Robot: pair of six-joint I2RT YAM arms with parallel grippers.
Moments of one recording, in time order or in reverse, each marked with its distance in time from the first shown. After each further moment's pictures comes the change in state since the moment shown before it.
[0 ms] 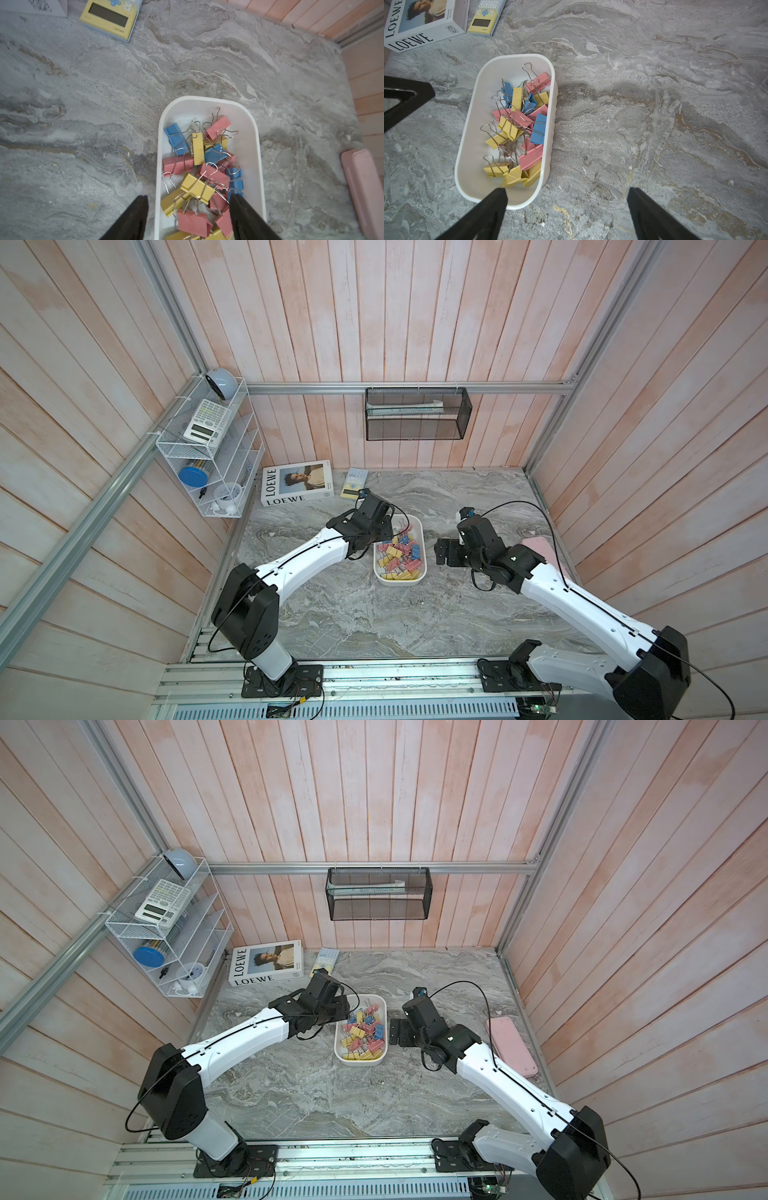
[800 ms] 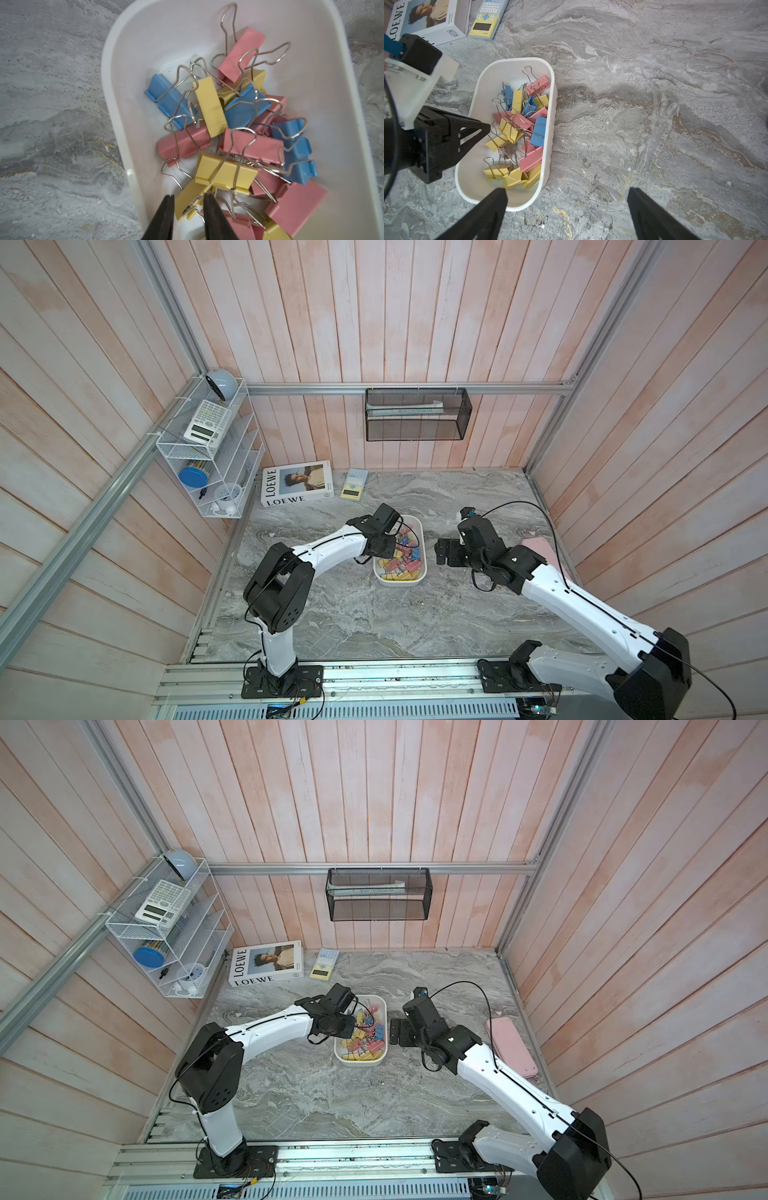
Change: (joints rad) left arm -0.008 0.219 0.047 -0.077 0.097 0.293; right arm 0.000 -0.011 0.000 -0.001 0.011 -0.001
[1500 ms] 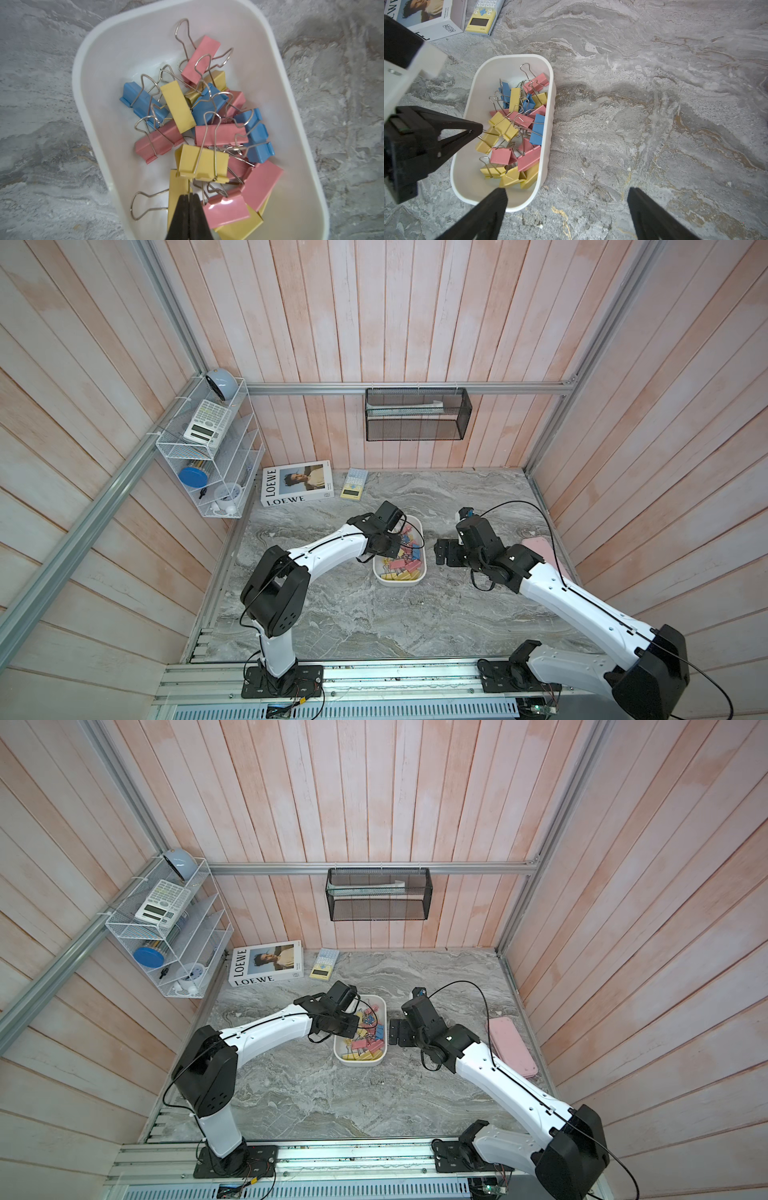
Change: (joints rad) left arm -0.022 -0.071 0.016 -0.025 0.037 0.034; right arm 0.000 0.019 0.000 0.004 -0.003 -0.007
